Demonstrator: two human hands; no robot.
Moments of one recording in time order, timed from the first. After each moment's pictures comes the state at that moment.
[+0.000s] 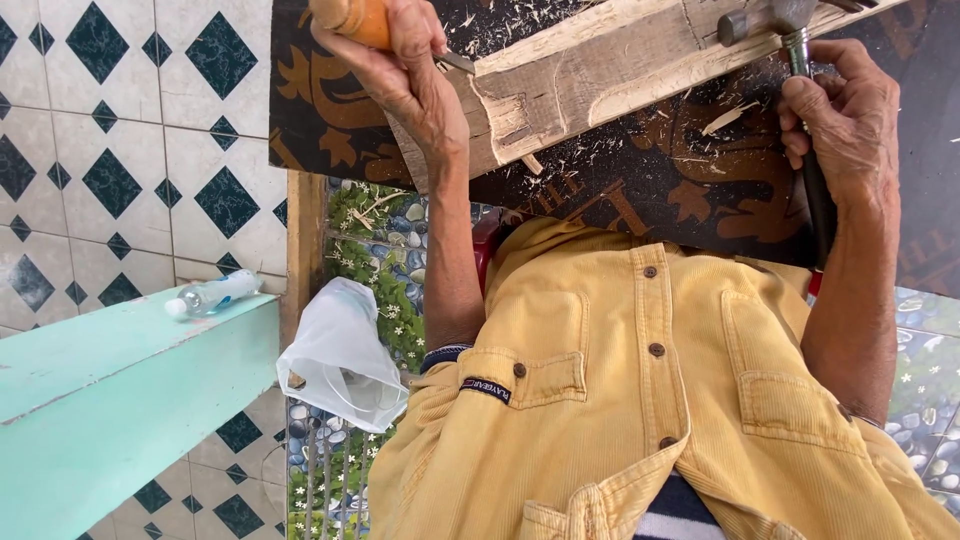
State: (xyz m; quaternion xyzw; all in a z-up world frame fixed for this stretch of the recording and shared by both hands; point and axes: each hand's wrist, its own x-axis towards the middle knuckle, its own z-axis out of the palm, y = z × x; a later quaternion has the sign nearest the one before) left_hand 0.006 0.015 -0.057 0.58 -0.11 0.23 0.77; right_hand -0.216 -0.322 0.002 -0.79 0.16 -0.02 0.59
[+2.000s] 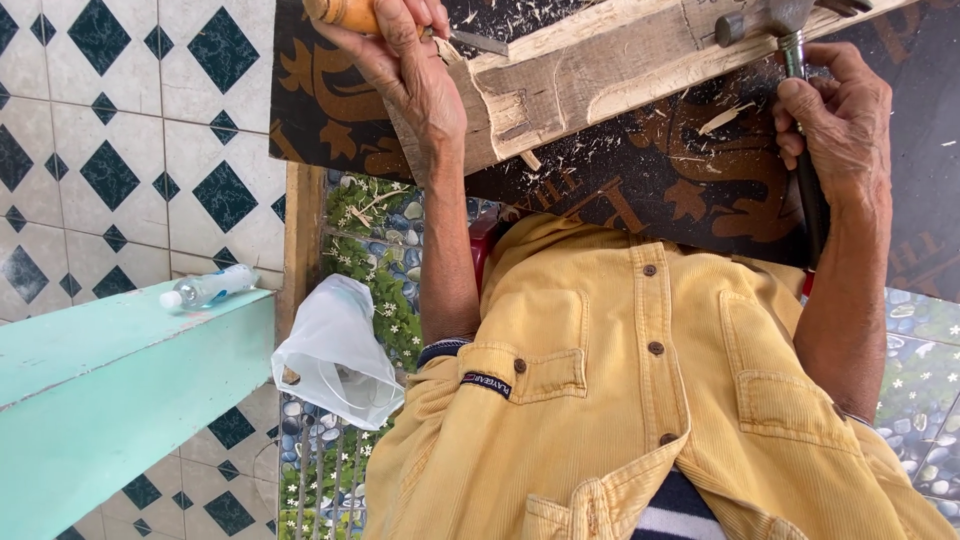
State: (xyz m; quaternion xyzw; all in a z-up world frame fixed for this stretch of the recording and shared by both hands) left_hand 0.014 -0.003 -0.025 0.36 -0.22 0.22 0.88; right_hand -0.215 -0.322 0.002 -0.78 0.18 -0.02 0.60
